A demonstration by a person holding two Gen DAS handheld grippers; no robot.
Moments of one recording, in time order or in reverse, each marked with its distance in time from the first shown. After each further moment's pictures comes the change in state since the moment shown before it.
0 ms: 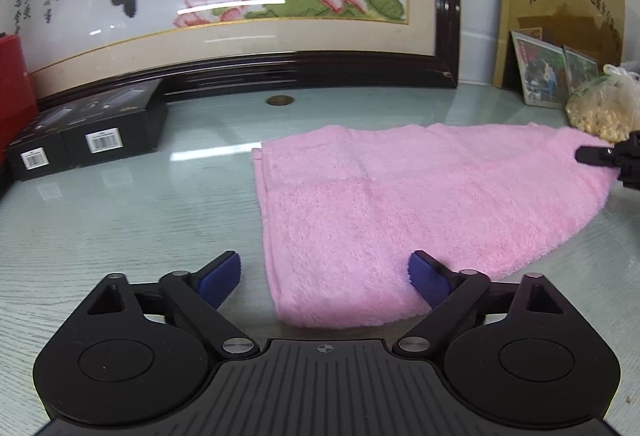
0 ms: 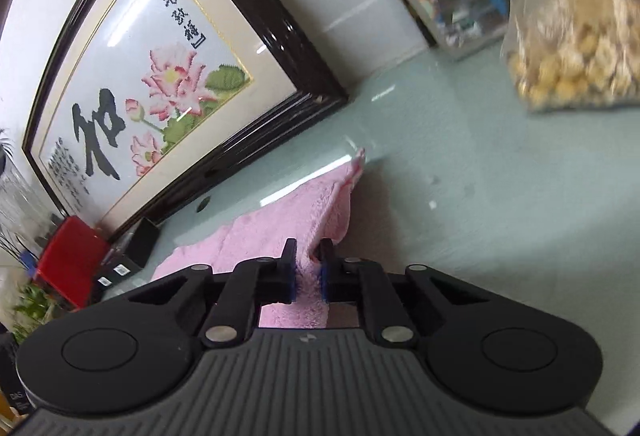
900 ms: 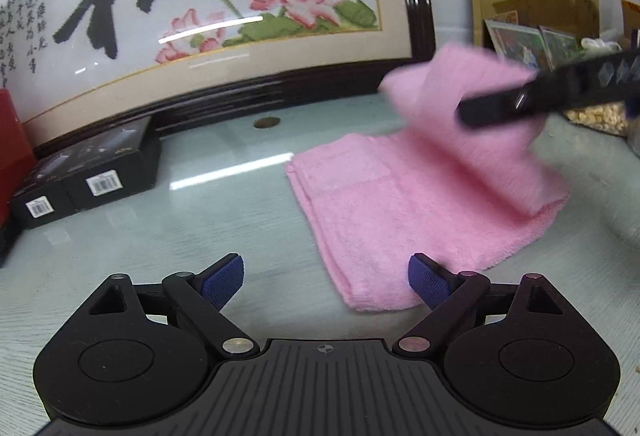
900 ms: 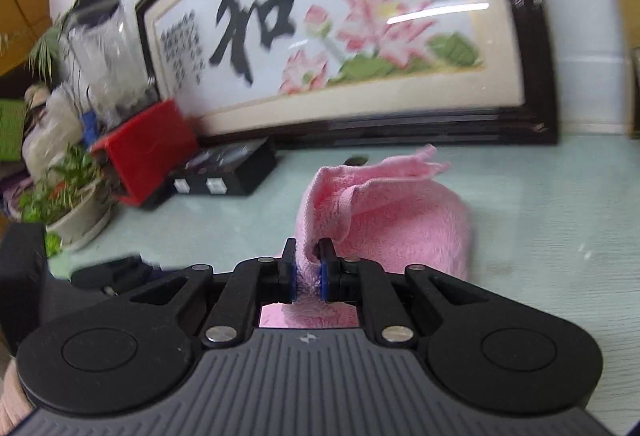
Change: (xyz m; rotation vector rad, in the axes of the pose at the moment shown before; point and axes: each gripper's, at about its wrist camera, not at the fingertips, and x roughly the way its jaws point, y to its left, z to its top) left arm -0.024 0.019 -0.001 0.117 -0.059 0.043; right arm 0.065 0.178 -0.053 -0.488 0.210 0.210
